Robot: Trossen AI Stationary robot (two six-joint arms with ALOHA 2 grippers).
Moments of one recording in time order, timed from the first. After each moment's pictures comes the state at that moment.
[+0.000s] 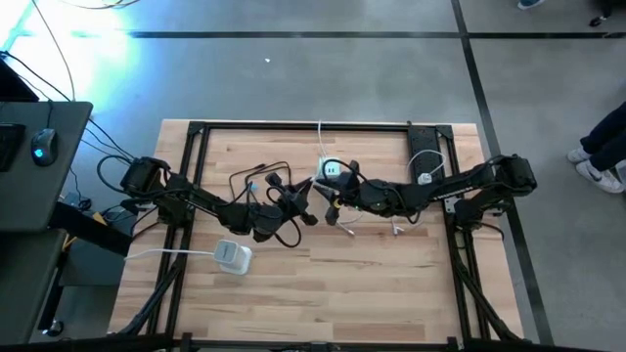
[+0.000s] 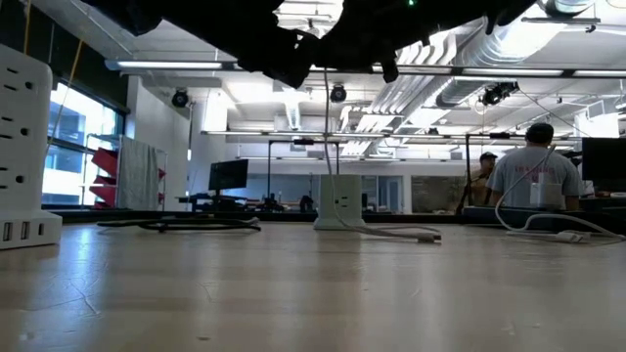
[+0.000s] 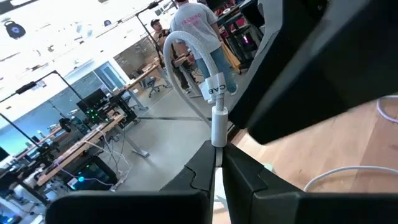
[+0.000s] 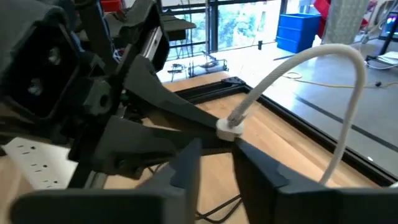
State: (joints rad) left arm -0.25 1.69 0.86 0.73 -1.15 0.46; right arm 0.10 1.56 0.90 0.43 0.48 0.15
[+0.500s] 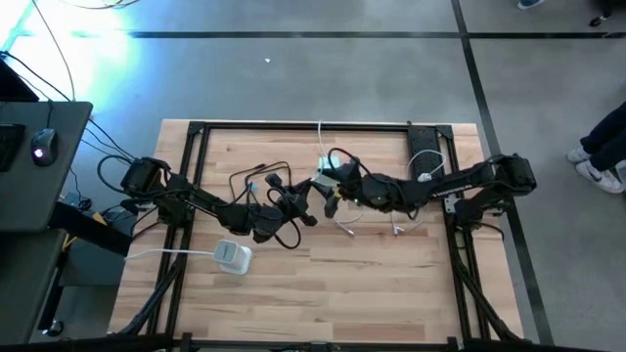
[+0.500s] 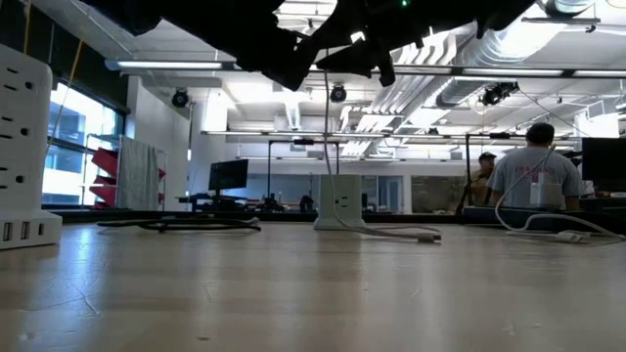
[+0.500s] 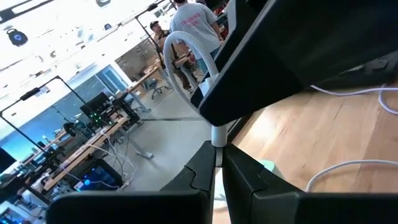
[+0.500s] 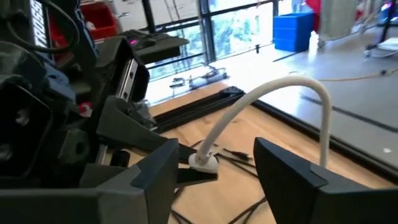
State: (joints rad) left arm -0.25 1.69 0.86 0.73 -1.16 0.50; right arm 0.04 1.56 0.90 0.49 0.42 0.25
